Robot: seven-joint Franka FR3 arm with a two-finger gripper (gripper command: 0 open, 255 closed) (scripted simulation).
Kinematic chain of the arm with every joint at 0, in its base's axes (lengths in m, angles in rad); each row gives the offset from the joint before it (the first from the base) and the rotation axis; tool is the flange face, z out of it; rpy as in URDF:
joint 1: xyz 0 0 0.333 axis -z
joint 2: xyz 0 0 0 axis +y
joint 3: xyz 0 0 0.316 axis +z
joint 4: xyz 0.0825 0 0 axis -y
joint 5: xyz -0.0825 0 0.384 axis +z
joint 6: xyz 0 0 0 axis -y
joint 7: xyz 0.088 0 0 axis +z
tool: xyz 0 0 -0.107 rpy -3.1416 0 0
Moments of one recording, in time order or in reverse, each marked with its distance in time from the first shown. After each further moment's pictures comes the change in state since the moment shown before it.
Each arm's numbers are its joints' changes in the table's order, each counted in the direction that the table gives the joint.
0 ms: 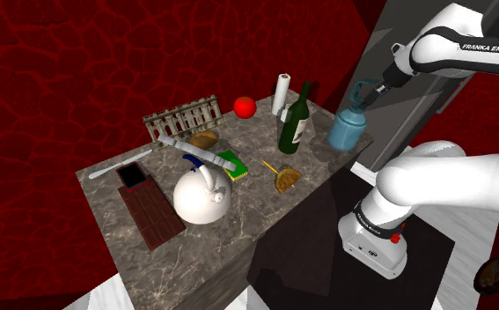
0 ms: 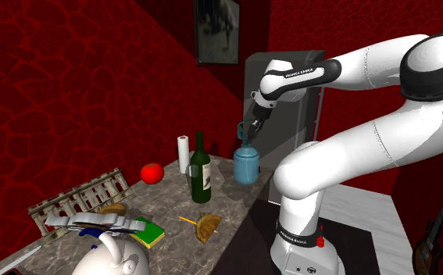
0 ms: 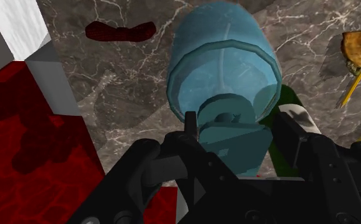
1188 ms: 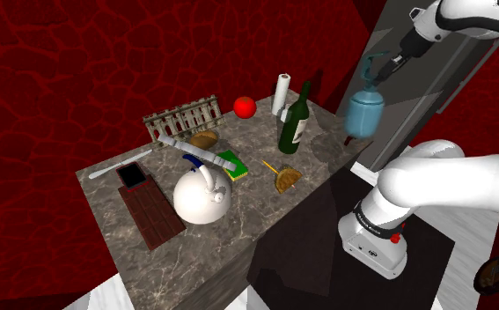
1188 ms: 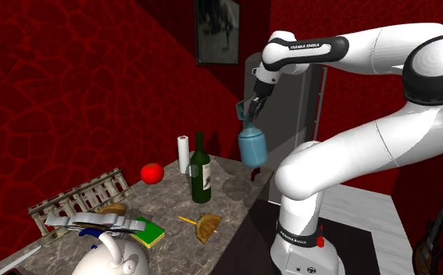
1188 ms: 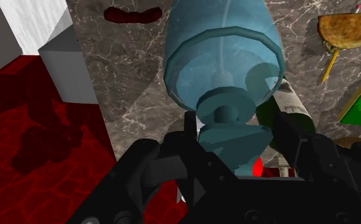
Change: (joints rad) arm -0.042 -0.017 0.109 0.218 0.090 -0.233 -0.019
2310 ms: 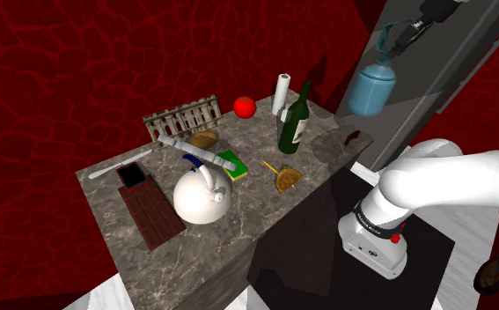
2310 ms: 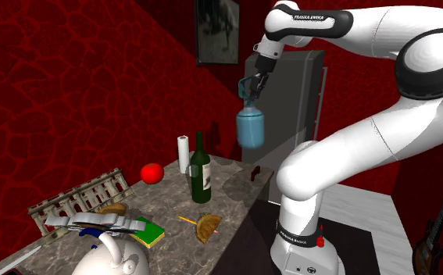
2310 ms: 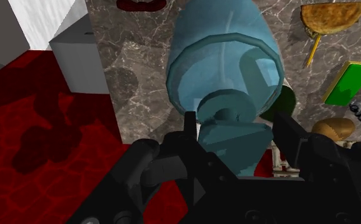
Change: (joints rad) arm -0.043 0.056 0.067 0.252 0.065 -0.196 -0.008
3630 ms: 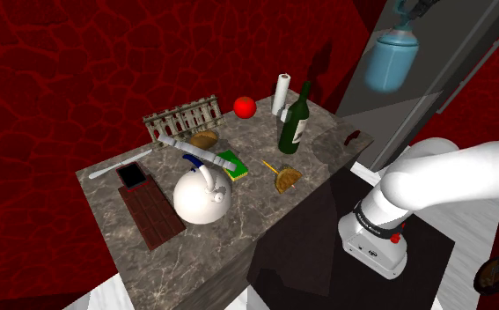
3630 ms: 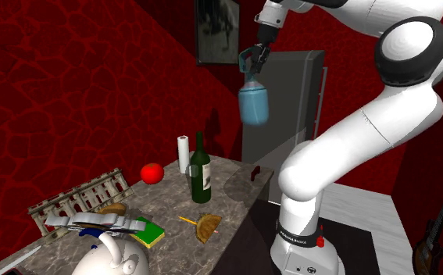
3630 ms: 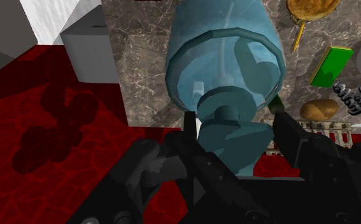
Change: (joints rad) arm -0.054 0.136 0.034 0.355 0.059 -0.220 0.002
